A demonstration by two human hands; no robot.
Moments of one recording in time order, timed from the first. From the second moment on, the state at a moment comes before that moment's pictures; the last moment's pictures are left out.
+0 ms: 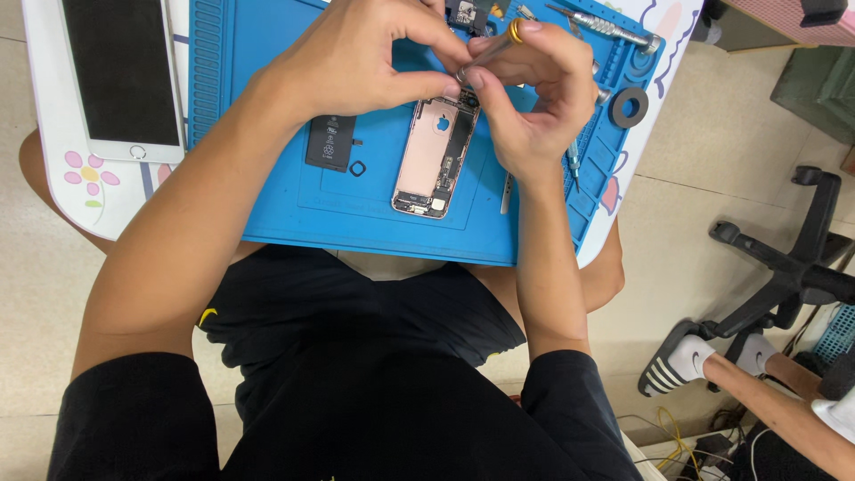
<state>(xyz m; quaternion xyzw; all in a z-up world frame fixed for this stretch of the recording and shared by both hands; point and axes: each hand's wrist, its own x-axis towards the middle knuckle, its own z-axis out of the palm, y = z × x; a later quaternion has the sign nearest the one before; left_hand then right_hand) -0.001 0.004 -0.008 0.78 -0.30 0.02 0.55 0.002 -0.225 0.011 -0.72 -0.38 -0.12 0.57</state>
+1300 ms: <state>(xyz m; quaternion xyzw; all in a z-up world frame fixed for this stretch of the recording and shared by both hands) -0.143 -0.027 -0.022 0.93 -0.19 0.20 0.25 -0.069 -0.325 -0.048 -0.67 -0.02 -0.24 0.70</state>
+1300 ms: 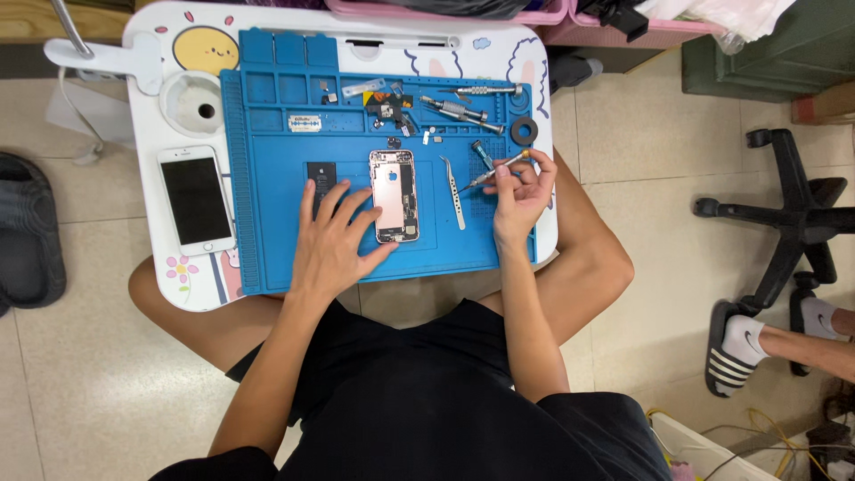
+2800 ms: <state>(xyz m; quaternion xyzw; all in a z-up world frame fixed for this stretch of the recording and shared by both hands) -0.138 -0.024 -0.007 0.93 -0.18 0.13 0.29 -0.071 -0.315 -0.041 -0.72 0.00 -0.18 0.67</state>
